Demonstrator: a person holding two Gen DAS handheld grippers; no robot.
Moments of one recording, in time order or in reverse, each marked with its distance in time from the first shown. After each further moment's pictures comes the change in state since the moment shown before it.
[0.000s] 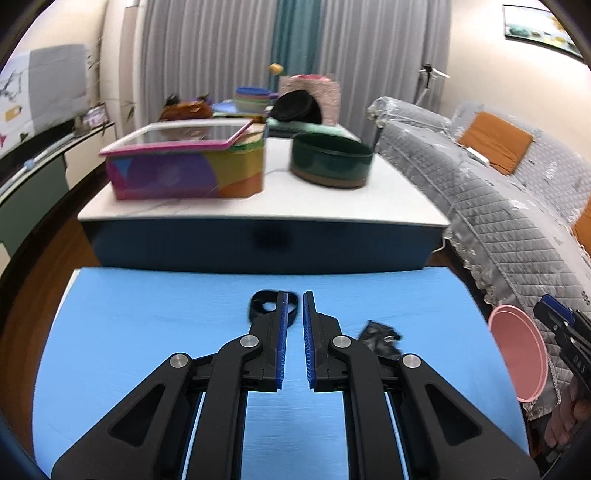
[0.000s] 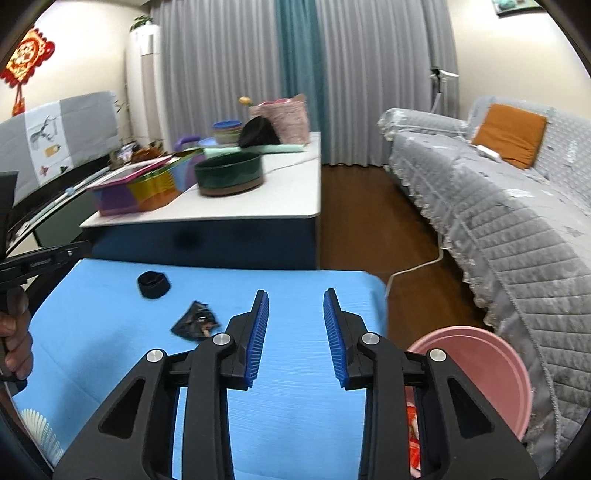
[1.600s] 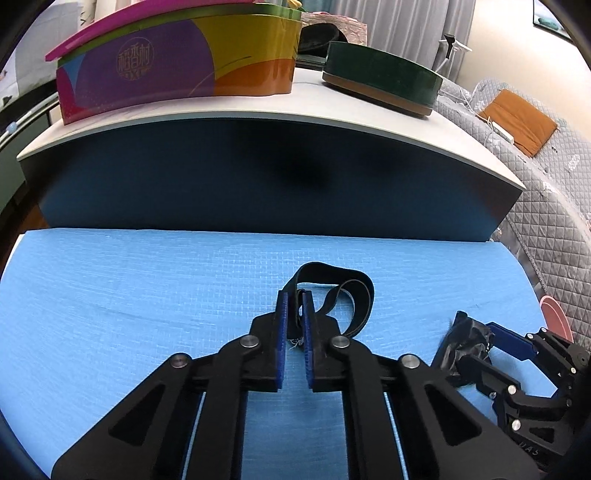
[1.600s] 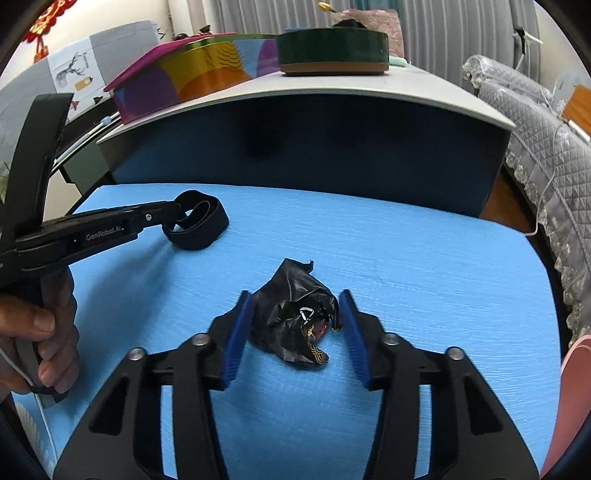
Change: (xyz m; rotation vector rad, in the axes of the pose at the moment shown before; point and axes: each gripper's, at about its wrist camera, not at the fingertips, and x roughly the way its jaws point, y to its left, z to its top) left arm 0.122 0.031 -0.022 -0.037 0.153 -0.016; right arm 0.148 0.090 -0.028 -0.106 0.261 0.193
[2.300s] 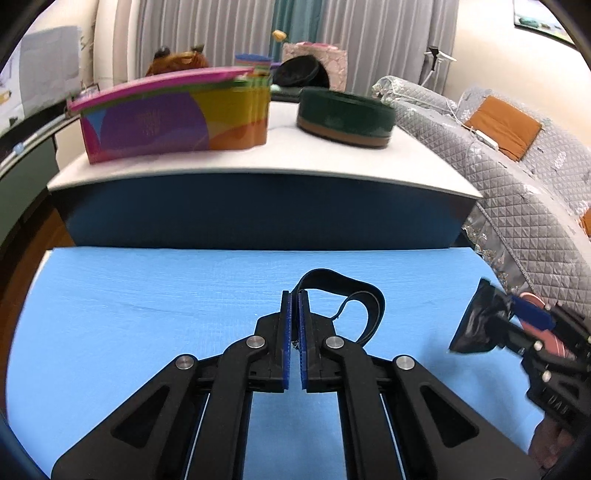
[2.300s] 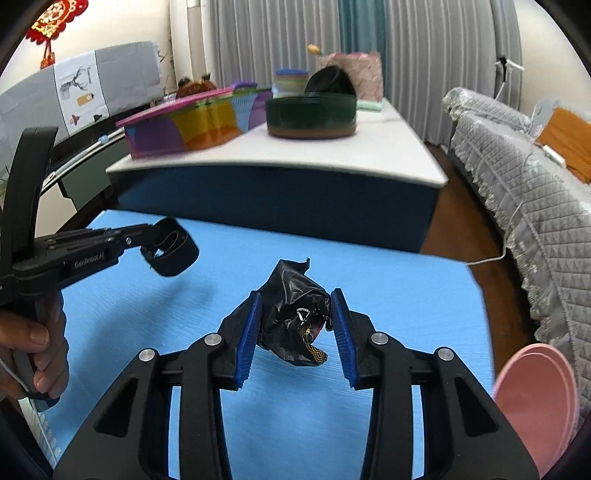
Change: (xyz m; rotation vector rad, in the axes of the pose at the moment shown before) left arm -0.064 -0.029 -0.004 0.047 -0.088 0.004; right arm -0.089 -0.010 0.006 -0.007 -0.132 -0.074
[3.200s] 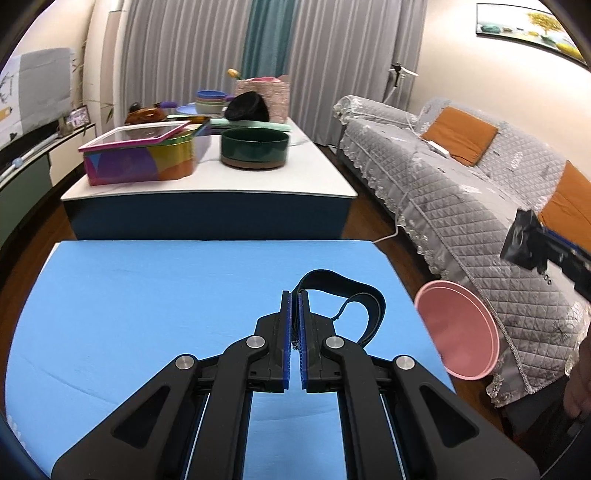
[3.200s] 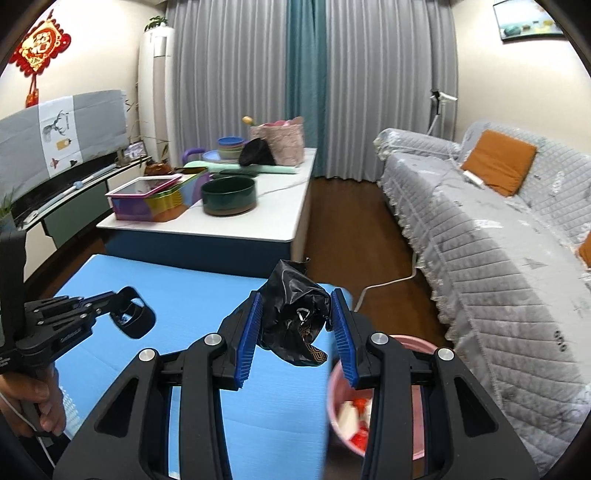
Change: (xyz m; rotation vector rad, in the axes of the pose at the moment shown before) left arm -0.127 -0.117 -0.042 0.018 -0.075 -0.080; right arm -0.208 -0.097 -0.011 0.054 -0.155 -0.192
